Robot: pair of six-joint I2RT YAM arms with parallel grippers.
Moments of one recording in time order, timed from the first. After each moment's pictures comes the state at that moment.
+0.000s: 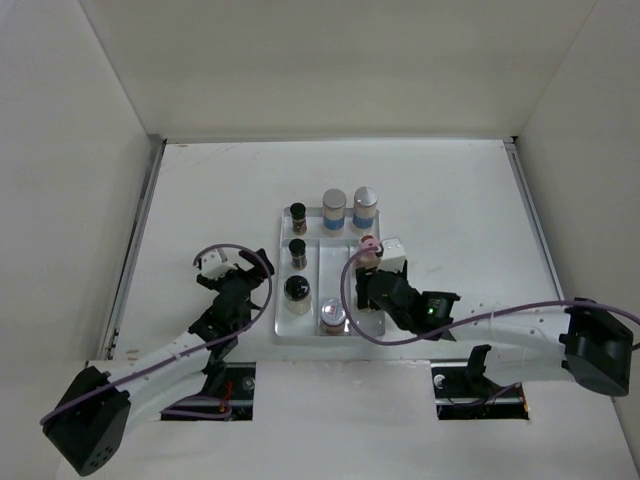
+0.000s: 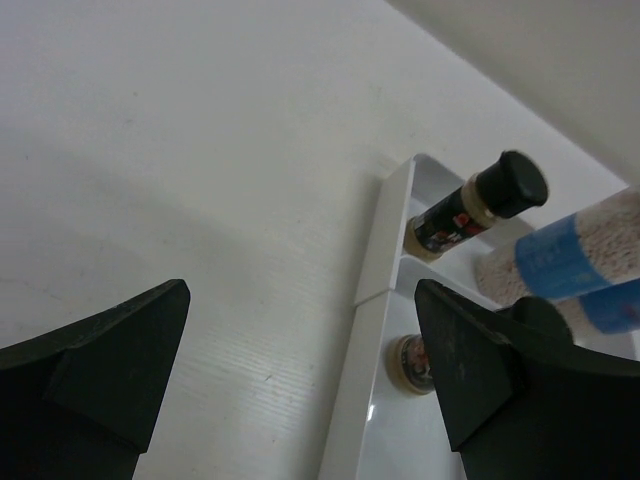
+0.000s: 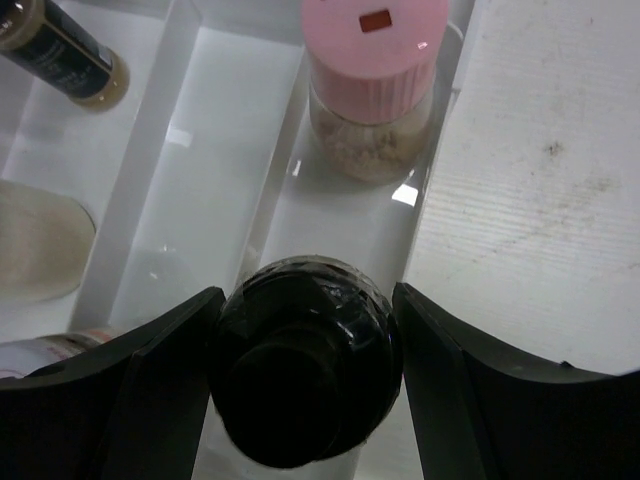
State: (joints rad) left arm -0.66 0.76 0.07 0.51 -0.82 -0.68; right arm 1.10 1.18 0.59 -0.11 0.64 0.60
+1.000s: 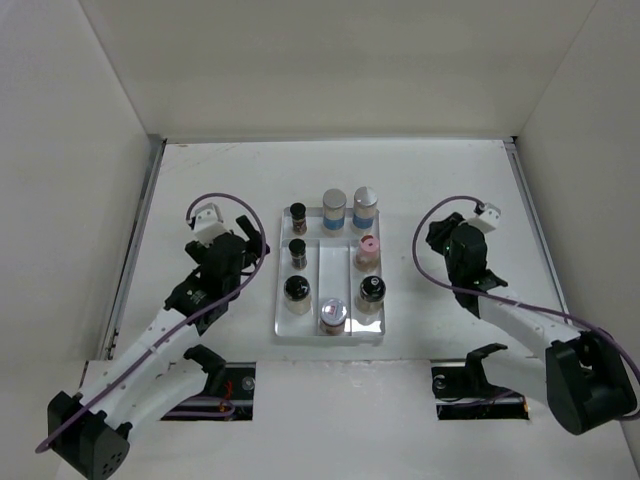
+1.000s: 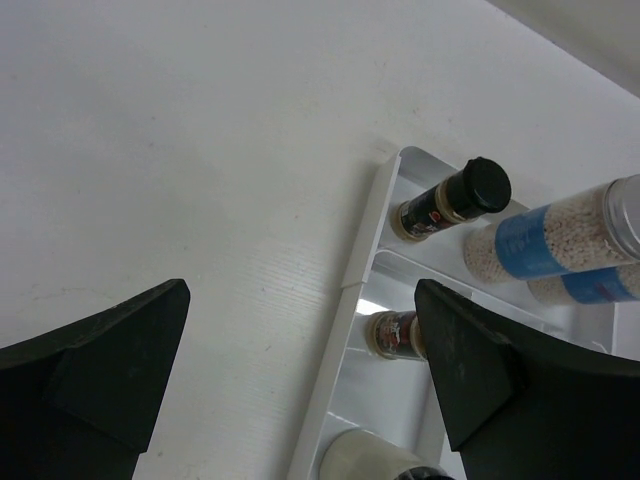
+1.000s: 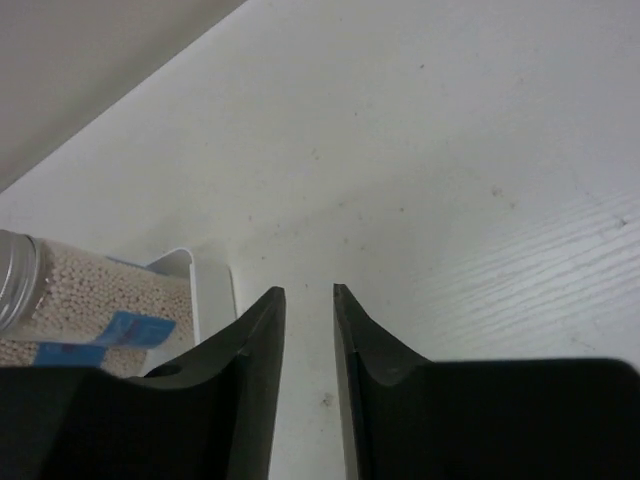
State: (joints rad) left arm -0.55 0.78 0.58 -0.28 -0.63 -0.69; right arm 0.32 1.09 0.42 0.38 0.41 0.64
